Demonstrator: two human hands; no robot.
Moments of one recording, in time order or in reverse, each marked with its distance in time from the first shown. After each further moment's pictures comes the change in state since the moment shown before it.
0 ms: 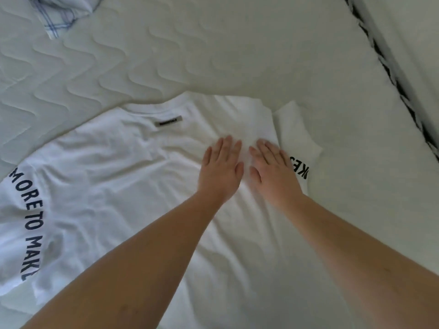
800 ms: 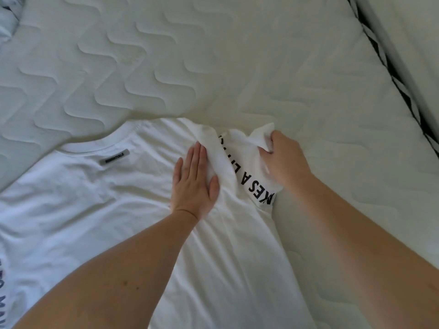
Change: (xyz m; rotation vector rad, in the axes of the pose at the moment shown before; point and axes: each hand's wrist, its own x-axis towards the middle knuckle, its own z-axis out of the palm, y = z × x) left_hand 0.055 0.021 0.037 0.148 0.045 -0.044; right_hand 0.069 0.118 -0.034 0.551 -0.002 0.396
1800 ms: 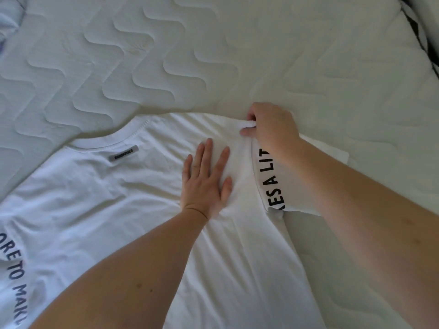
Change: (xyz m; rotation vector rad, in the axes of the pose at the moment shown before) left_hand 0.000 -0.005 0.008 0.059 0.002 0.053; right_hand 0.063 -0.051 0.014 -0.257 -0.096 -0.203
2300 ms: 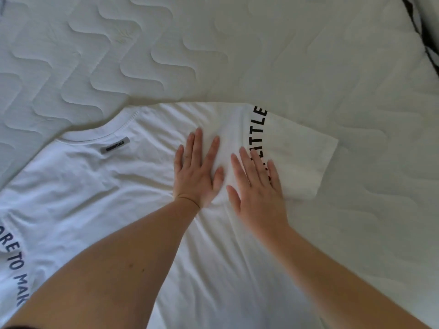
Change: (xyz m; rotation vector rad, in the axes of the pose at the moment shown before) left_hand 0.001 -0.002 0.000 0.015 -0.039 0.000; right_hand -0.158 -0.001 0.080 -0.146 0.257 -0.150
